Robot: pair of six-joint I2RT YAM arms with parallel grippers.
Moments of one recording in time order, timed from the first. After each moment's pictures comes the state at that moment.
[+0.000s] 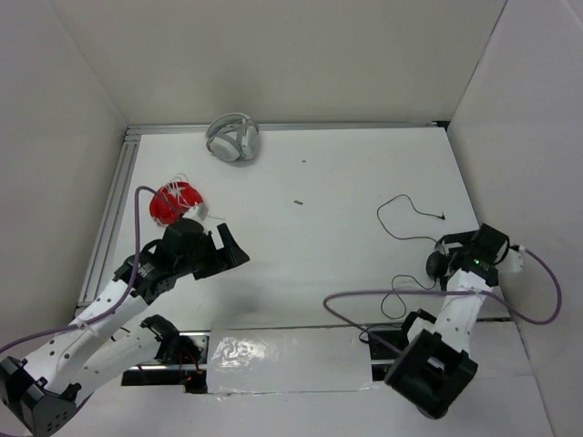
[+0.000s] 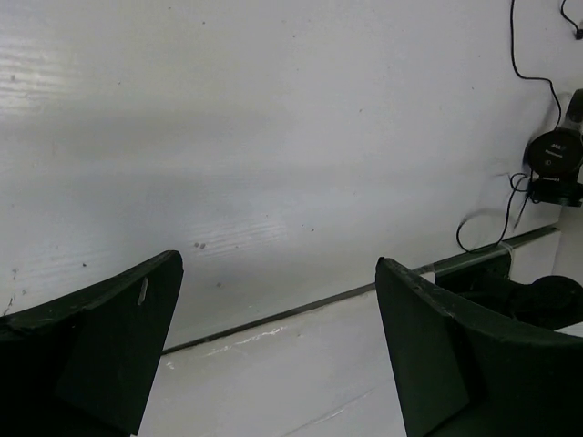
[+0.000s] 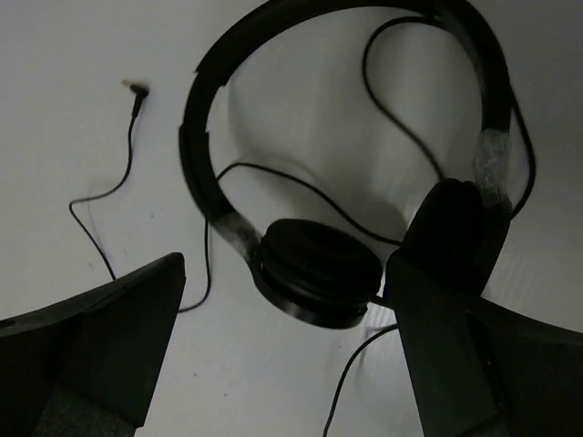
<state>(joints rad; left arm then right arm) -0.58 0.77 0.71 -0.69 0.02 -0.88 -0.62 0.82 0.55 -0.55 0.11 0.85</state>
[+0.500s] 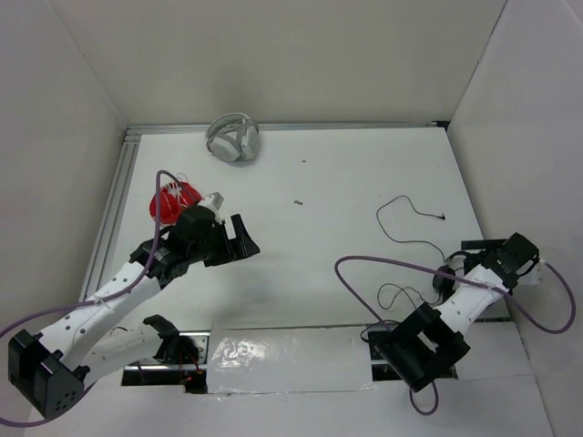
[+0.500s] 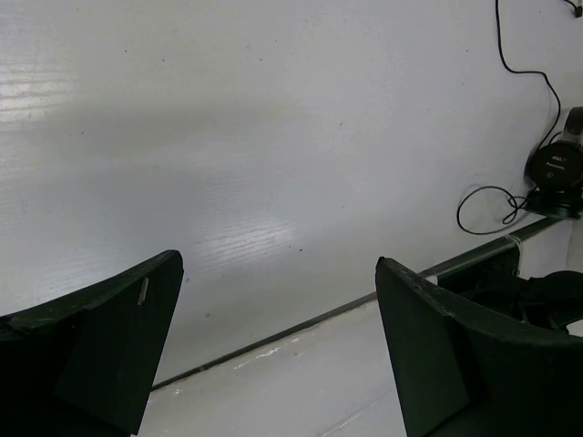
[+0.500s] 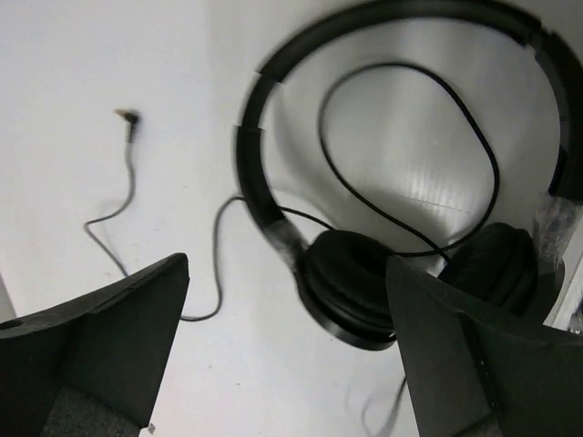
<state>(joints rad) -0.58 0.94 0.77 -0.56 0.07 -0.78 -0.94 0.93 0.62 -0.61 -0.11 0.74</state>
